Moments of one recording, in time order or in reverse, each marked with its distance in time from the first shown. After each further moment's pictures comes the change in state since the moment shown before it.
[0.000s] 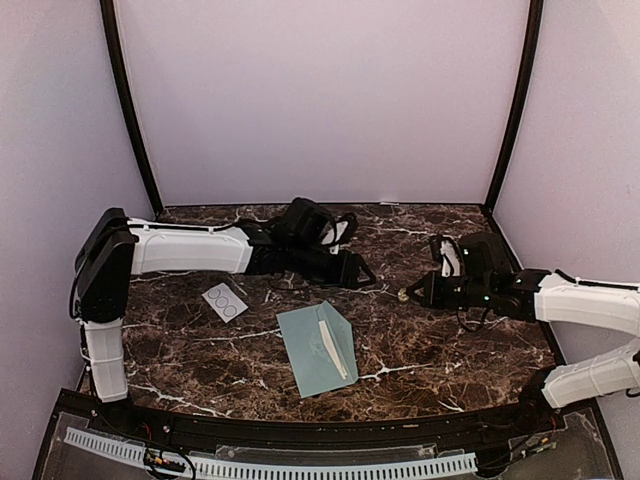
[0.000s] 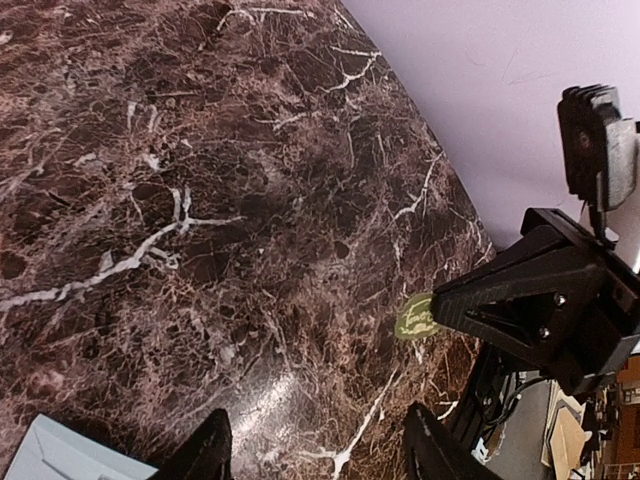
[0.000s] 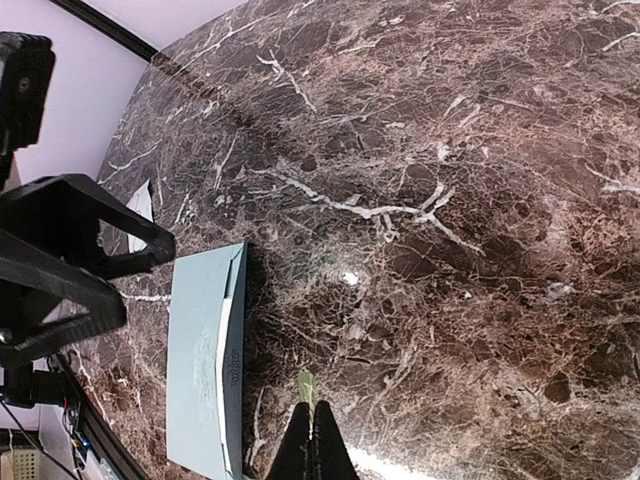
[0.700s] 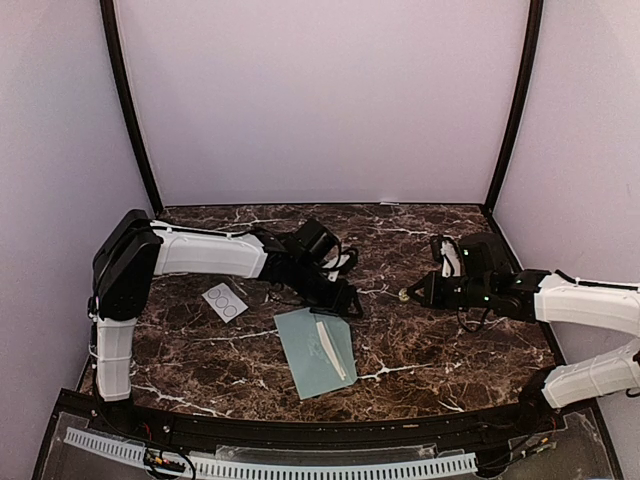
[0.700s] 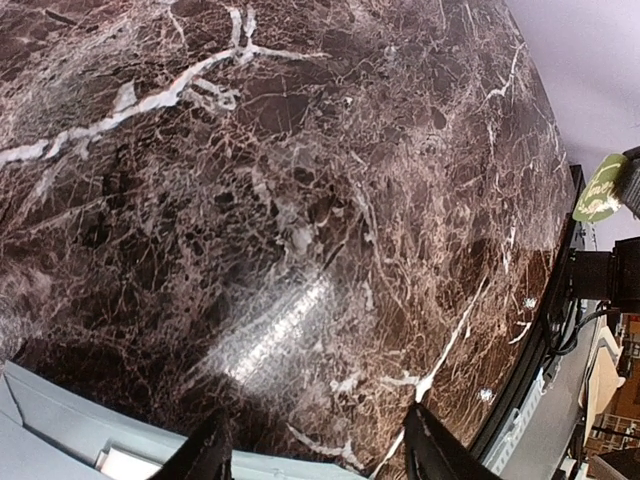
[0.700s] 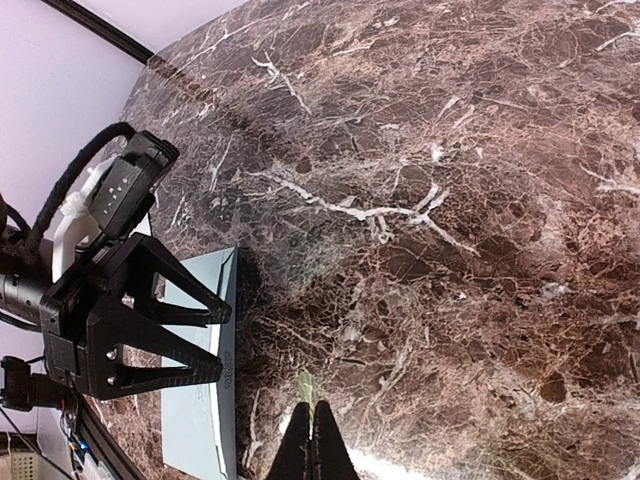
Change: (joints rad) left arm -0.013 0.134 0.068 -0.249 0.073 0.104; right arm -0.001 -0.002 -0.003 0.001 0.010 0.002
